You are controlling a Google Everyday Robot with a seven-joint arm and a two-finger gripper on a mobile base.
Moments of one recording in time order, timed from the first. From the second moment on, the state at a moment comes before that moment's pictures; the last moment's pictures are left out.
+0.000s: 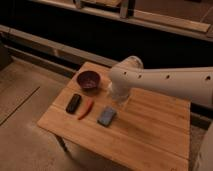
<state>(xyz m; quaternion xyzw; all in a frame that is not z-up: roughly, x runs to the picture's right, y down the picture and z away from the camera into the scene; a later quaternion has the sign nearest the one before) 0.053 0.072 0.727 -0.16 0.21 0.86 0.43</state>
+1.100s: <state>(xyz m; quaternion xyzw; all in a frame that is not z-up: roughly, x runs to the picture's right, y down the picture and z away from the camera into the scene) 0.052 0.076 0.730 -0.17 0.22 0.86 0.43</state>
